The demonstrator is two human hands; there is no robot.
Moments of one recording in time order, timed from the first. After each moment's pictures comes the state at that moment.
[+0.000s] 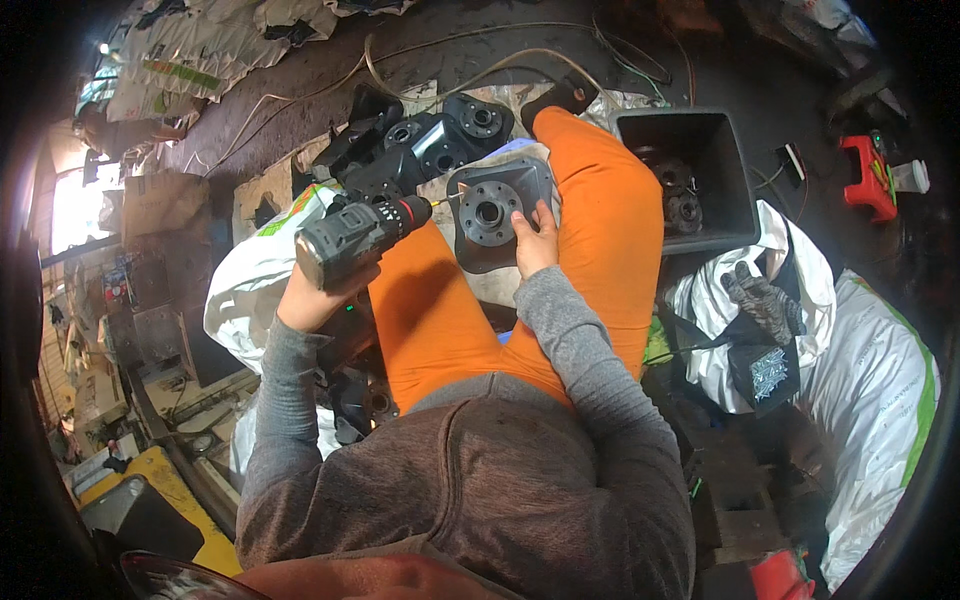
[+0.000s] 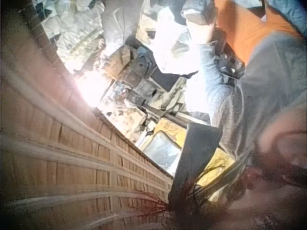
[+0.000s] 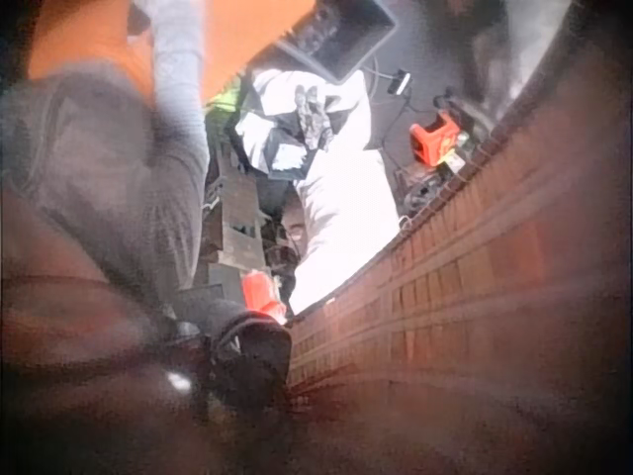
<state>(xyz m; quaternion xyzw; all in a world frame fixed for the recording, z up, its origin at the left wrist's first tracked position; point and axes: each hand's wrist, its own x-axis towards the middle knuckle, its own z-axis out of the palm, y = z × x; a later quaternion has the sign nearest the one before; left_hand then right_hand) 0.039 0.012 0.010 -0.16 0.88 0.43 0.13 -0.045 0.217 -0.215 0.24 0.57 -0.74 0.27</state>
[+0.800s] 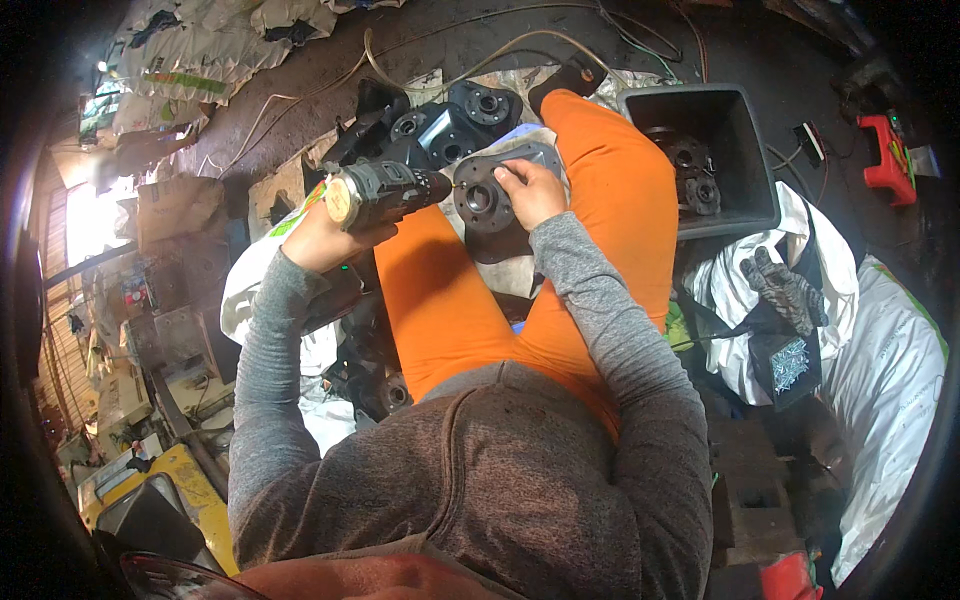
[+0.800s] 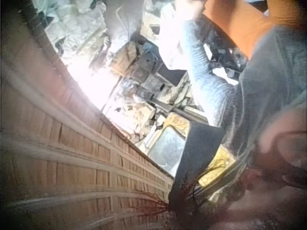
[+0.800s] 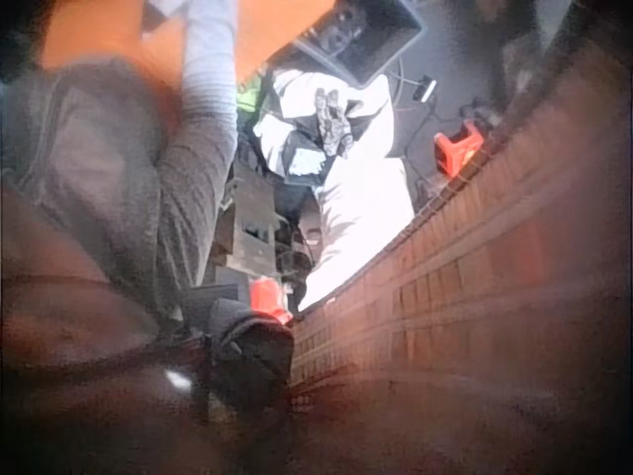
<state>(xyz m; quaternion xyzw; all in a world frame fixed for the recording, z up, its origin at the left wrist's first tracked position) -0.027 -0.001 0.001 -0.14 0.88 0.35 0.29 -0.101 0.208 -0.223 -0.06 0.69 -0.67 0.26</state>
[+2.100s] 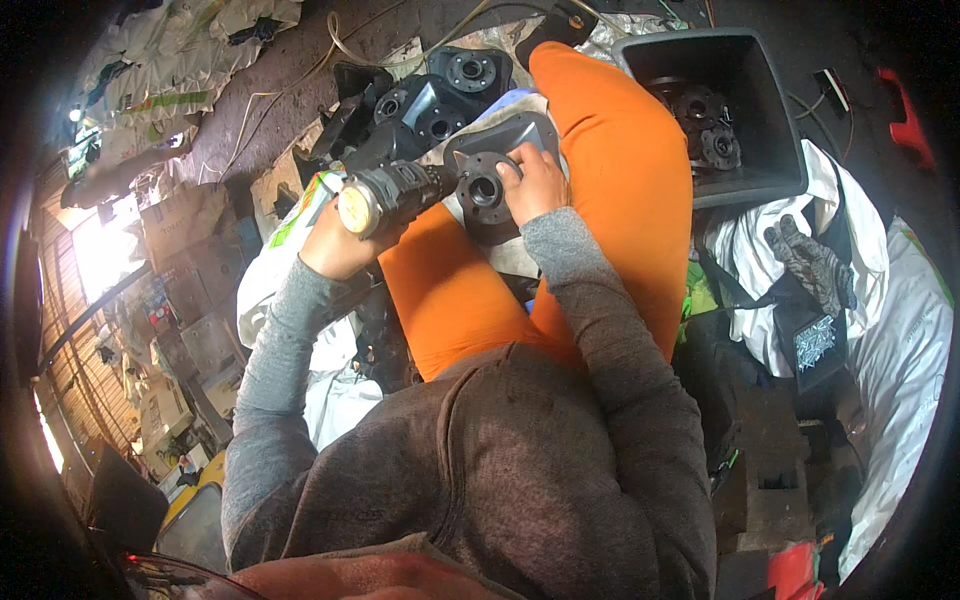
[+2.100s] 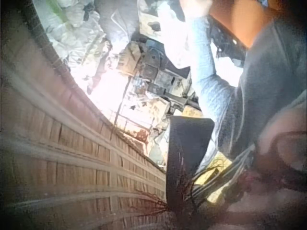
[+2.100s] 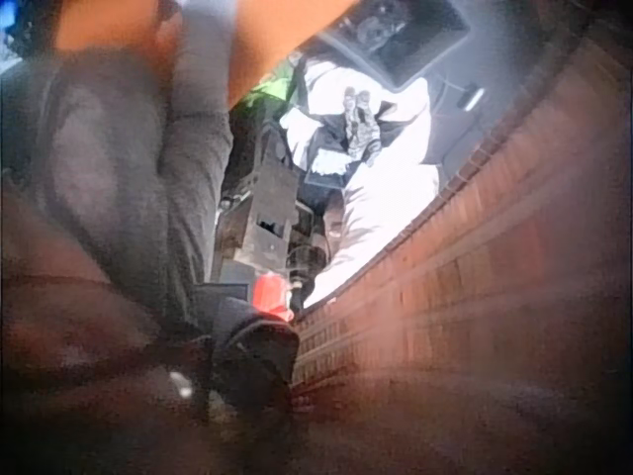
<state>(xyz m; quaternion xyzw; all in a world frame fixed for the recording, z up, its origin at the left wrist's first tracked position) -0.038 0.002 -0.044 -0.02 0.94 0.24 0.25 -0.078 0.210 -0.226 -0.01 0.83 -0.51 0.20</state>
